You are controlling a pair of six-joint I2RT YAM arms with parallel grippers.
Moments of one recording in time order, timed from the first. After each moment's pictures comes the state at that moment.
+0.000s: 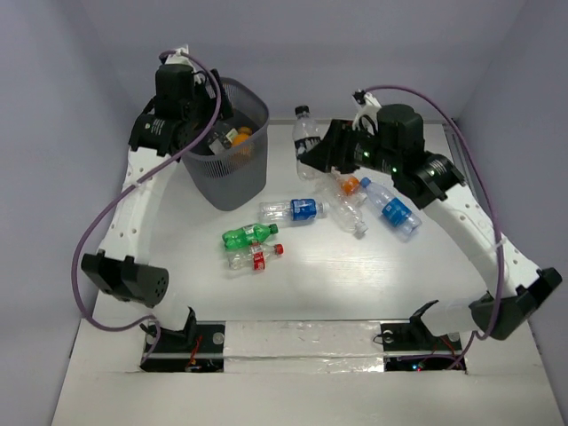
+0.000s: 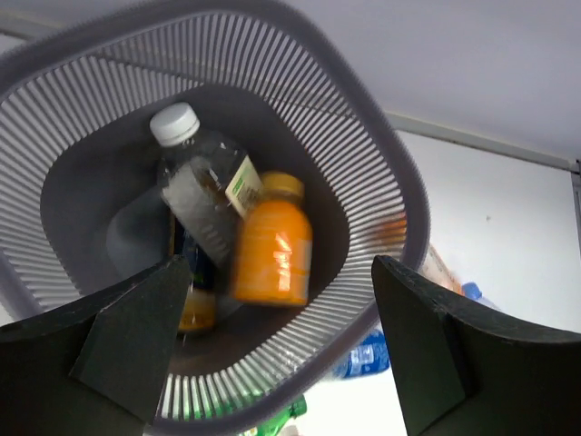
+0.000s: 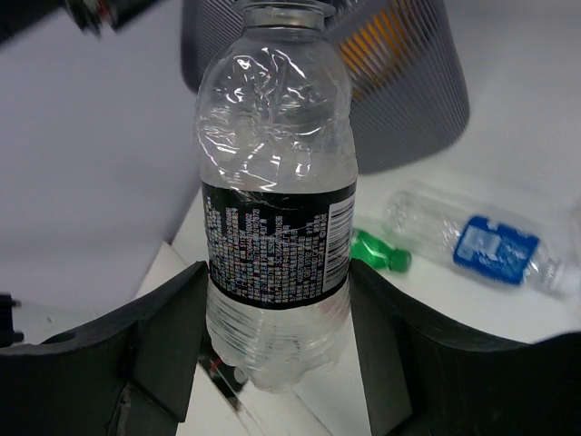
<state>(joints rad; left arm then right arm) -0.25 1.59 1.94 -0.77 -0.12 -0.43 0.59 1.33 1.56 -0.54 -0.30 0.57</state>
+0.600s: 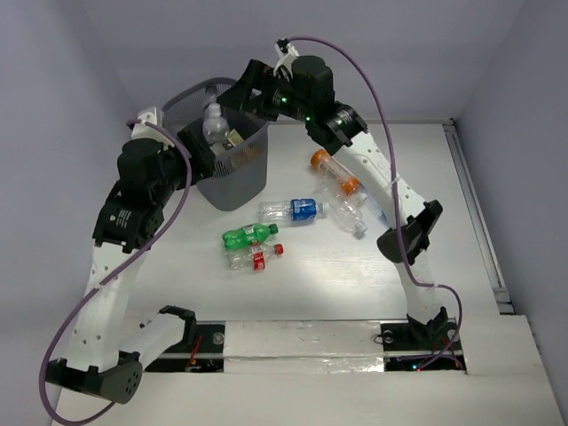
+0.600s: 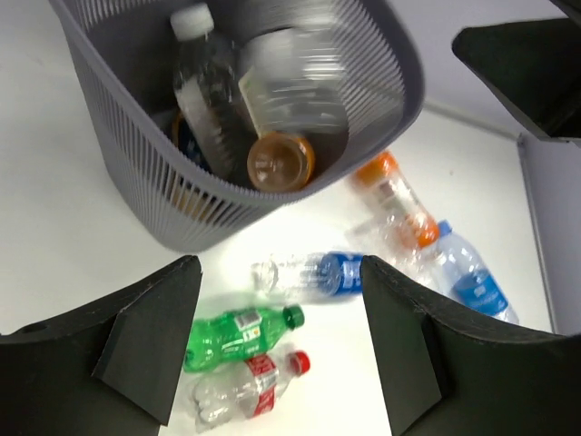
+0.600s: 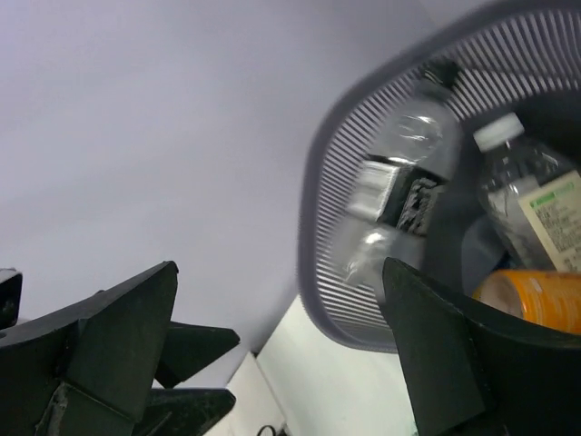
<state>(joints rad) -0.25 0.99 1.35 -0.68 -0.08 -0.50 0.72 2.17 2.60 -0.46 -0.27 0.77</state>
